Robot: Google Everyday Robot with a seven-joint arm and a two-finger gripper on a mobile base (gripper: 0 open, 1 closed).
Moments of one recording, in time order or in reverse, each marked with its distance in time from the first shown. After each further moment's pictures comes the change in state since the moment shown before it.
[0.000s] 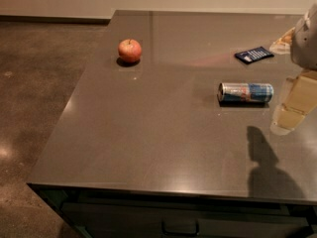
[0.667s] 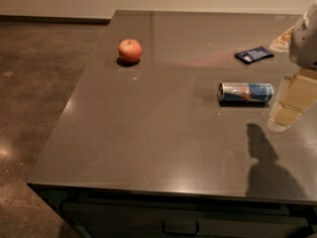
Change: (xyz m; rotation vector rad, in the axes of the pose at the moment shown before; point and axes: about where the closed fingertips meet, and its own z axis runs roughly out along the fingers) arm 0.000 -0.008 0.004 0.019 -0.011 0.011
